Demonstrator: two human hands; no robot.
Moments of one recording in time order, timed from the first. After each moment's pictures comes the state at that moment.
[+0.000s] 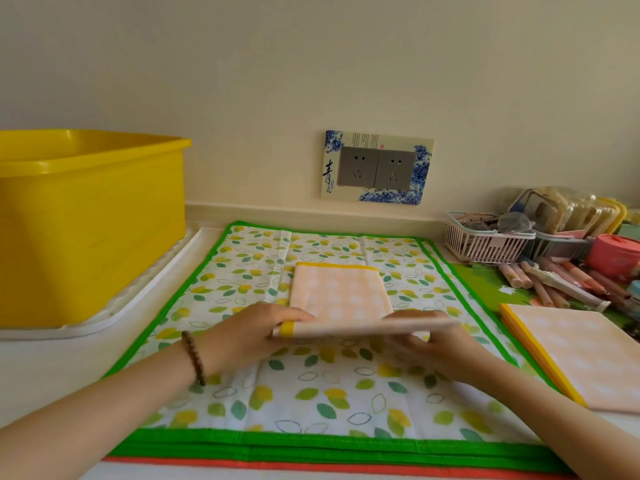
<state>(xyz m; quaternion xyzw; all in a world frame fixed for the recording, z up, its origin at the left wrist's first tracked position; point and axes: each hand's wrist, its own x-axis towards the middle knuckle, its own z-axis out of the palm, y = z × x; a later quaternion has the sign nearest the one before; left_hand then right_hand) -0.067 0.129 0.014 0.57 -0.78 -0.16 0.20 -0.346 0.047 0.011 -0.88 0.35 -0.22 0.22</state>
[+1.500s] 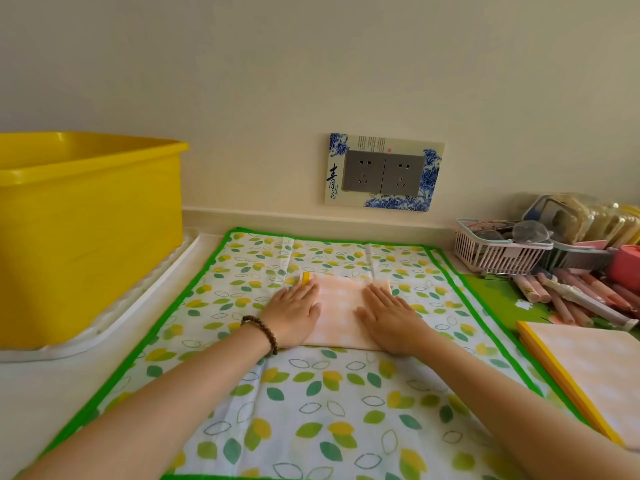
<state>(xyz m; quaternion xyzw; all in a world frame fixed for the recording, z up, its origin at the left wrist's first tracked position) -0.076 0.027 -0.013 0.70 -0.71 -0.09 0.05 -0.267 -0.026 -0.007 -0.87 0.49 0.00 0.09</state>
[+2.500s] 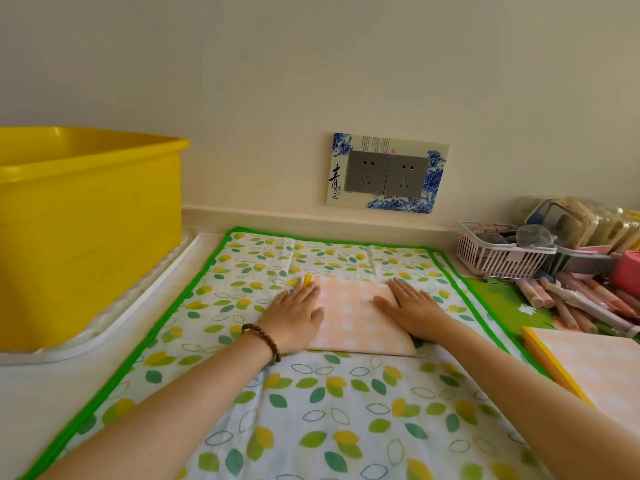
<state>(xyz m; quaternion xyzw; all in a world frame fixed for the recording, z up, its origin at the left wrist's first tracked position) -0.076 0.028 -0.017 0.70 -0.70 -0.09 0.08 -0.290 -0.070 -0.004 -0.84 0.54 -0.02 0.11</state>
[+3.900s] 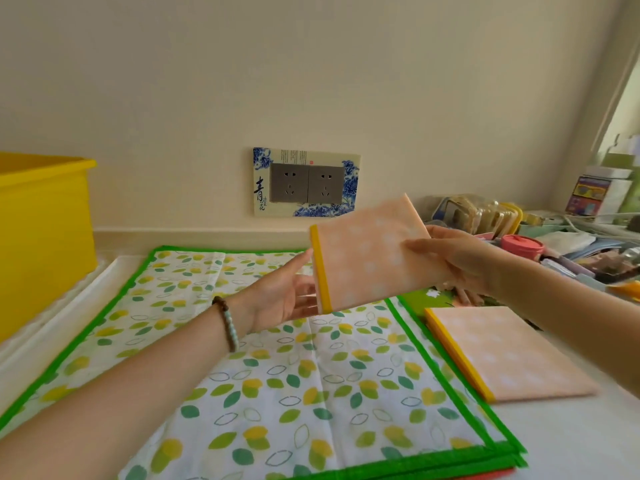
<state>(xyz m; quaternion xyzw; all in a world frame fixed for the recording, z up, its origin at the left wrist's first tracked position) -0.169 0.025 0.064 0.45 -0.42 -0.66 0.43 -0.421 -0.001 0.129 -0.58 0.48 -0.40 0.52</state>
